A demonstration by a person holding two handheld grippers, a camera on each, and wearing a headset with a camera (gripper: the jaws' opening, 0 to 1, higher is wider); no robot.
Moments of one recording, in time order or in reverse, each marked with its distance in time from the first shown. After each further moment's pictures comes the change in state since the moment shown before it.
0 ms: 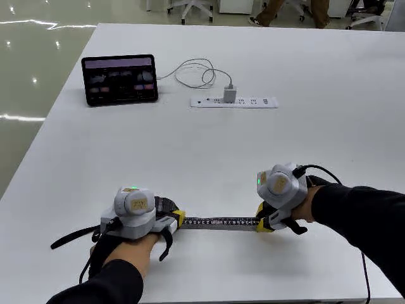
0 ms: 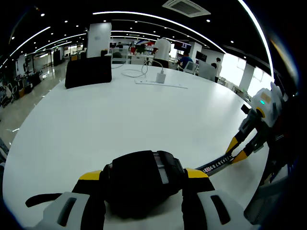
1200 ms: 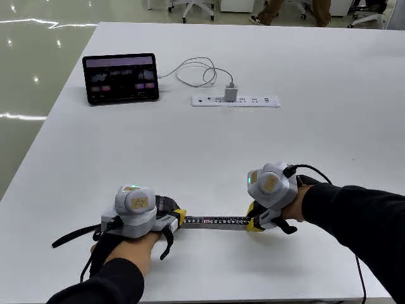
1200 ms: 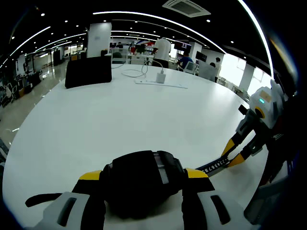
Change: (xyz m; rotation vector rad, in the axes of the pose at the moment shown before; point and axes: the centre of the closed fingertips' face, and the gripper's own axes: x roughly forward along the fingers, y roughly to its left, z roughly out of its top) left arm 0.000 0.000 -0.001 -0.002 0.000 -0.001; right arm 0.010 0.003 0.022 -0.007 -0.027 0.010
